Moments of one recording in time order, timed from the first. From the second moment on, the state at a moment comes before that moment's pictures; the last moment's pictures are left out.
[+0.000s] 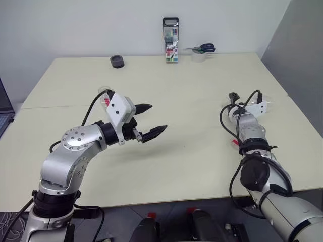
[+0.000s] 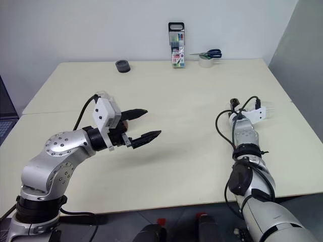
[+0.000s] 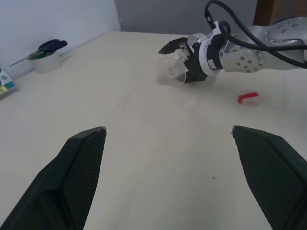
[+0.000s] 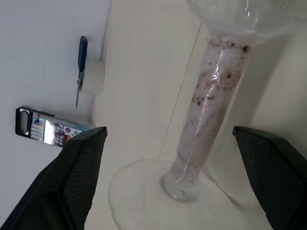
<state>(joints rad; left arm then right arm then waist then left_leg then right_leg) -0.38 0.63 0.05 -0.44 -0.49 0.63 -0.73 -1.03 -0.17 -0.73 1.03 0.83 0.15 -0.10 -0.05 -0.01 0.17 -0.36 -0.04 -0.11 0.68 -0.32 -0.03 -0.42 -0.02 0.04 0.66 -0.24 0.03</state>
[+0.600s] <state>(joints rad) -0.44 0.64 0.04 -0.41 -0.49 0.65 -0.76 -1.04 -0.18 -0.78 1.08 0.84 -0.02 -0.20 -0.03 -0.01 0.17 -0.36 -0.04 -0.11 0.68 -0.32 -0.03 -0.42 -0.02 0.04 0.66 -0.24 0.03</state>
